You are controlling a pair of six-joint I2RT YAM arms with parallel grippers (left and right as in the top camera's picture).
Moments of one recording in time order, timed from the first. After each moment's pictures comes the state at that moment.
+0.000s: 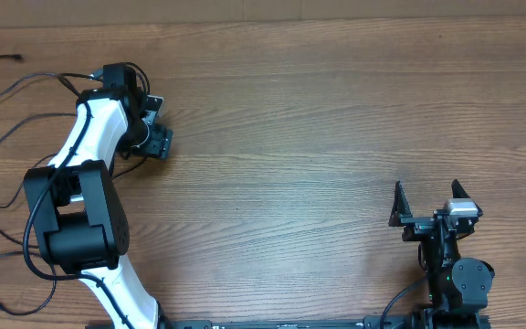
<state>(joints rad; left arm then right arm) 0.11 2.01 1.45 -0.87 -0.01 0.27 -0.03 0.01 0.02 -0.03 -0.04 -0.01</state>
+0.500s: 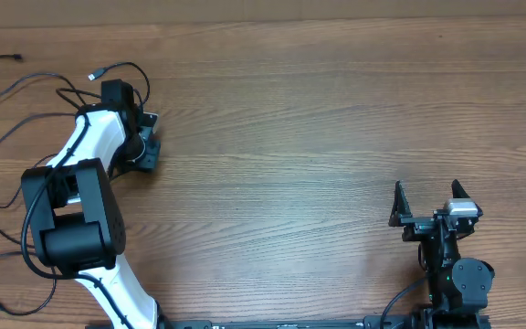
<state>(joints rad) 0.14 2.01 1.34 -0.82 -0.07 0.29 -0.03 0.01 0.02 -0.03 -0.04 -0.01</state>
